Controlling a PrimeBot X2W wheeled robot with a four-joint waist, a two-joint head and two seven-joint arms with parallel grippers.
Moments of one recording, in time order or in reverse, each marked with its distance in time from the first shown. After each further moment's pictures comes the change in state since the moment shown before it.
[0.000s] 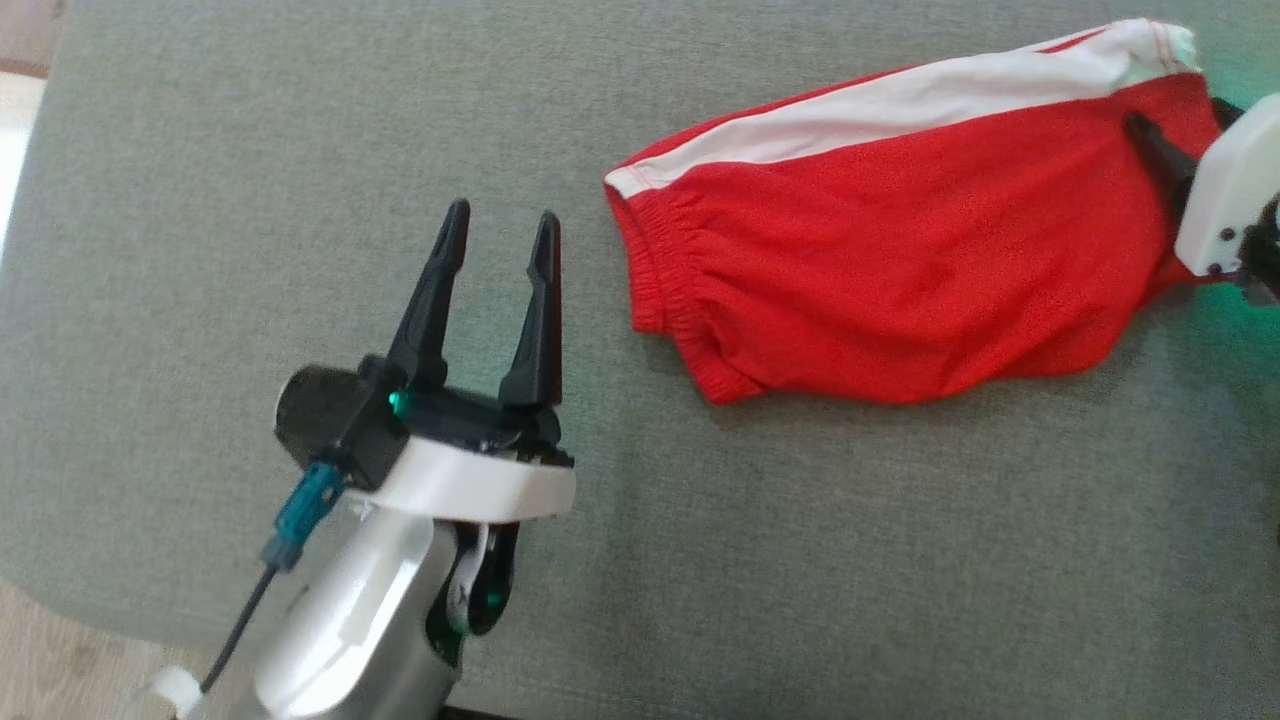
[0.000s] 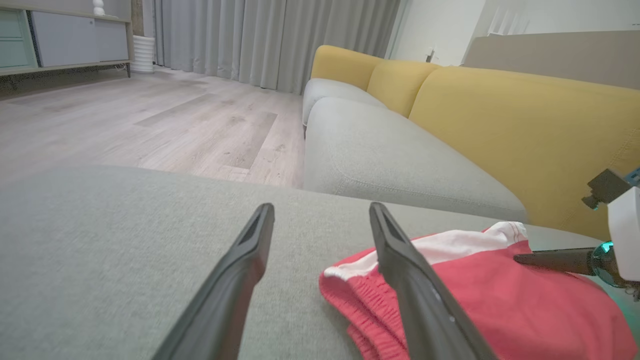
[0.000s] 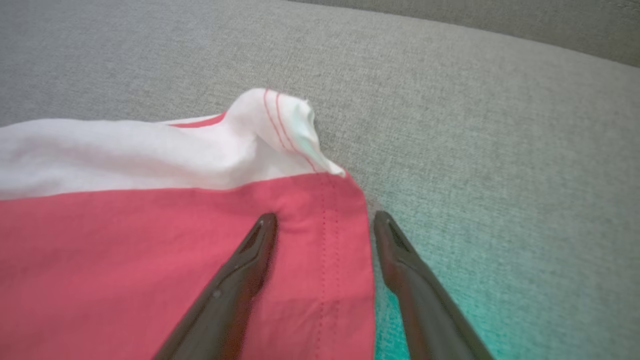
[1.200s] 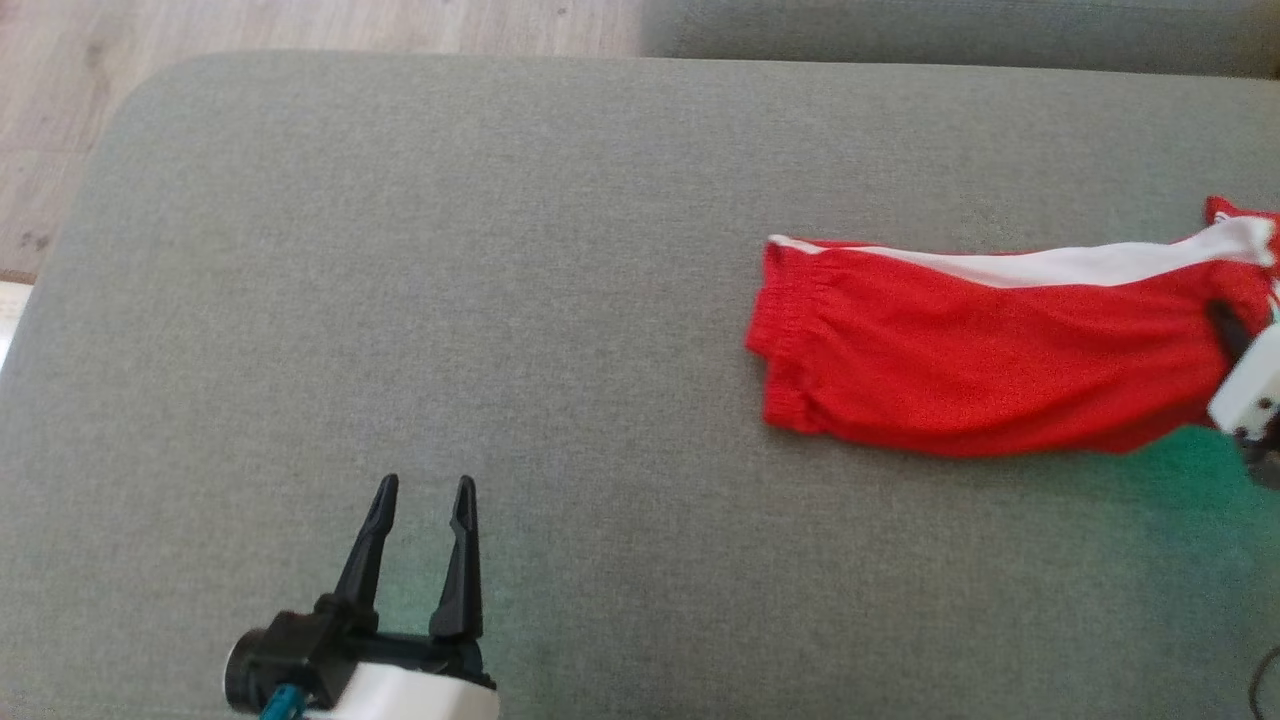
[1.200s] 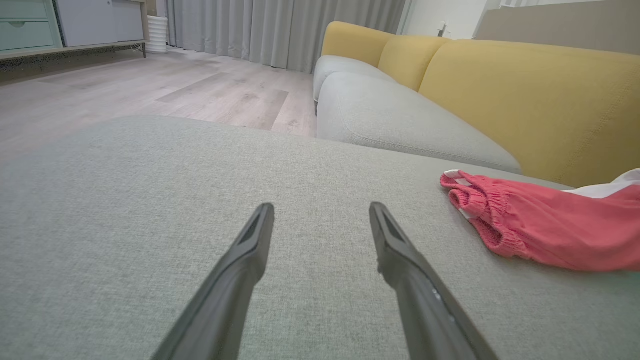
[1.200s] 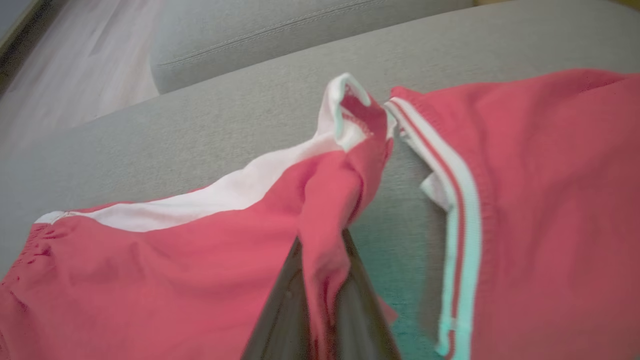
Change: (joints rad) left arm 0.460 -0.124 0.341 0.099 0.273 -0.210 0.000; right arm 0.301 0.126 -0.340 0.016 0.033 0.000 -0.080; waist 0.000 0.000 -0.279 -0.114
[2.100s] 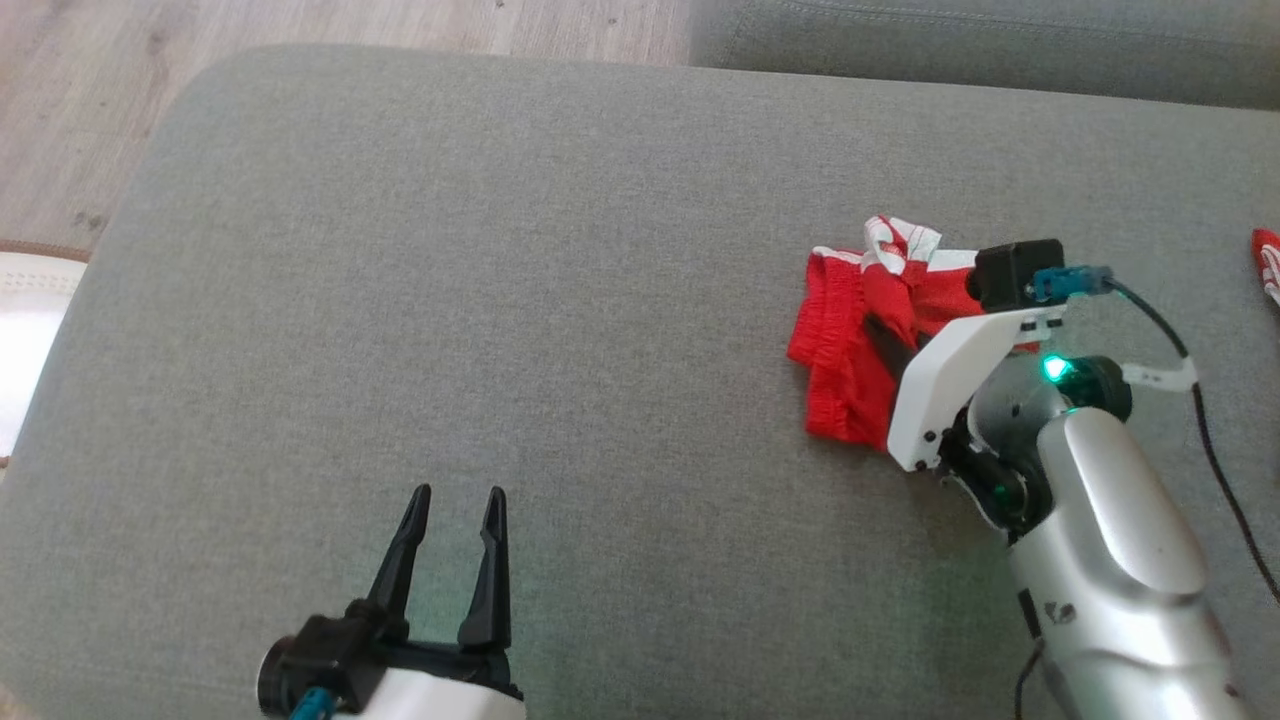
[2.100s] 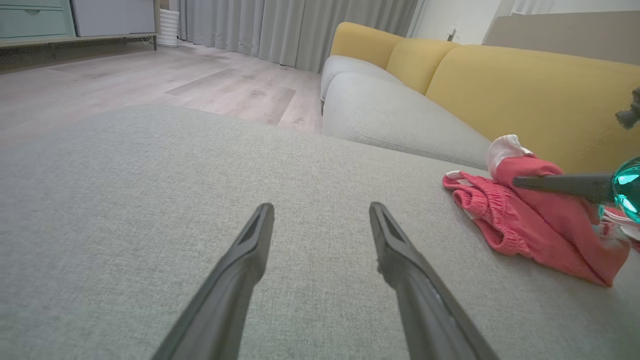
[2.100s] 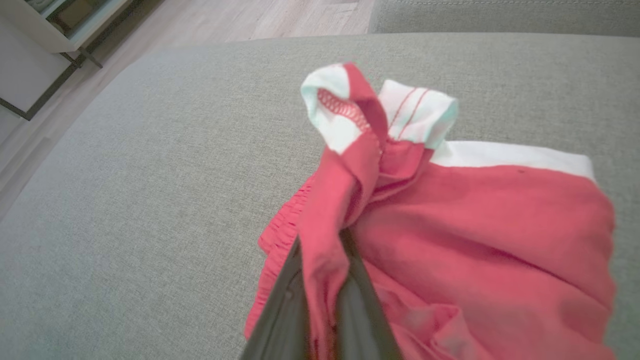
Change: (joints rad) left arm -0.001 -0.018 -0.049 0.021 -0.015 0.002 0.000; right arm -0.035 0.253 0.345 -0.035 -0.117 0.000 -0.057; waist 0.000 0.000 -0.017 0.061
